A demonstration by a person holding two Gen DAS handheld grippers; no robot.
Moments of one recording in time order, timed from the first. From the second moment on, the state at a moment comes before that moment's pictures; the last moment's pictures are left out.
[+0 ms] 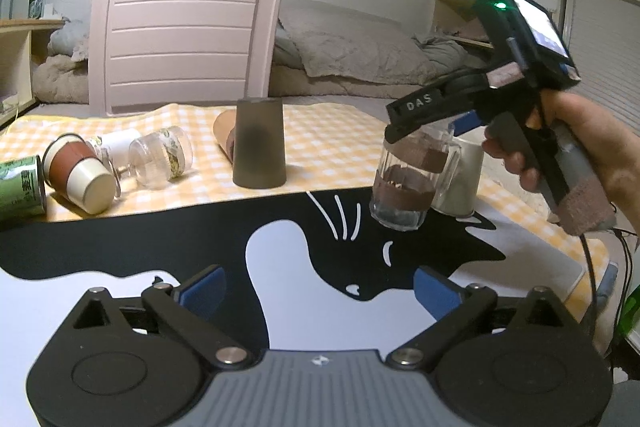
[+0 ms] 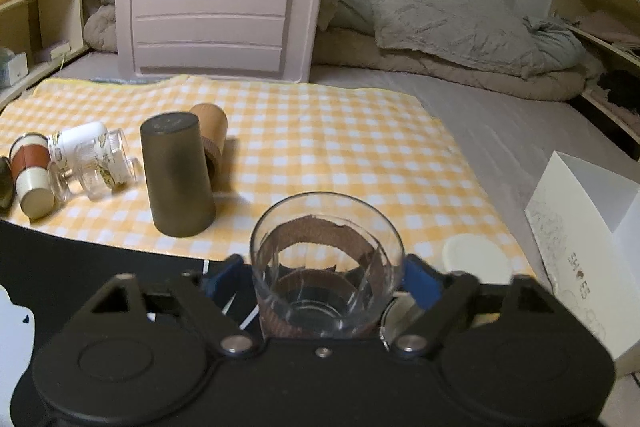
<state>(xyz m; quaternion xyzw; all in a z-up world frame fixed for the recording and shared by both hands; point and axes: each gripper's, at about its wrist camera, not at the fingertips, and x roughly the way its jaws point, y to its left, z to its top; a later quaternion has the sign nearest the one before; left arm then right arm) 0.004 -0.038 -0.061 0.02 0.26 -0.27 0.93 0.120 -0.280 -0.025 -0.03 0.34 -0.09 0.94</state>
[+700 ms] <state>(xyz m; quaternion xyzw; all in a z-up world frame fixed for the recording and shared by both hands) 0.007 -0.037 -0.030 0.03 0.21 -0.23 0.95 -0.018 -0.272 -0.024 0.06 0.21 -0.11 0.97</state>
